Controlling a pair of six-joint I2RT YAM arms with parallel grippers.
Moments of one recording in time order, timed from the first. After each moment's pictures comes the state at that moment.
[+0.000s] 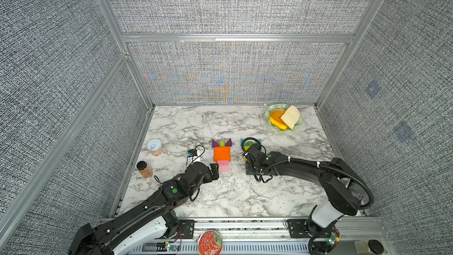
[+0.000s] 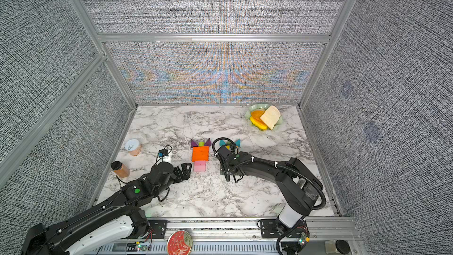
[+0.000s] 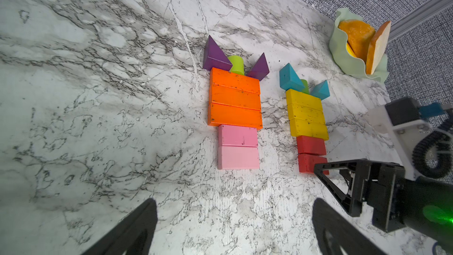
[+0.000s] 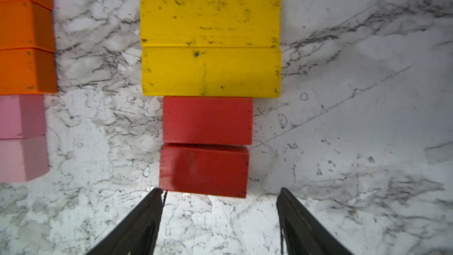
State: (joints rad) left arm -0.86 0.81 0.48 -0.35 -0.31 -0.86; right arm 0.84 1.63 0.95 -0.57 0.28 0.78
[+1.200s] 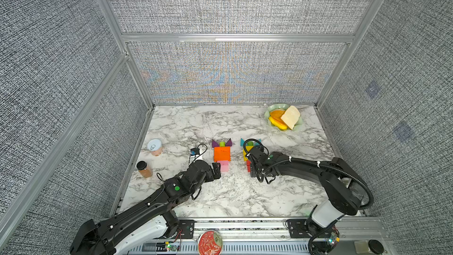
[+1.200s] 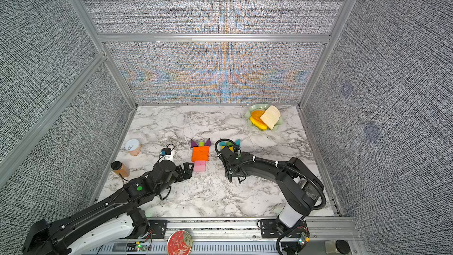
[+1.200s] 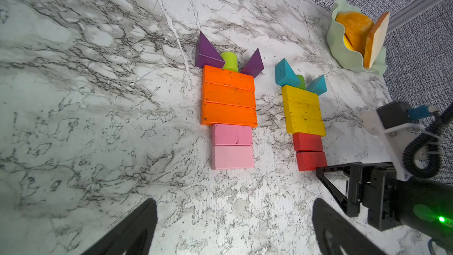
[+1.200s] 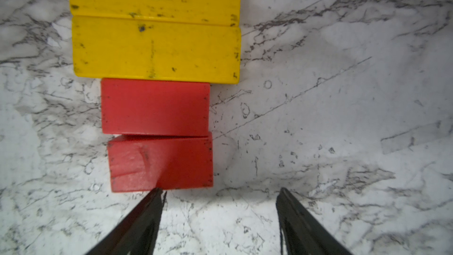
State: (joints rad) left arm -0.86 0.86 0.50 -0.34 -0.29 -0.84; right arm 0.82 1.63 0.93 -0.61 0.31 0.72
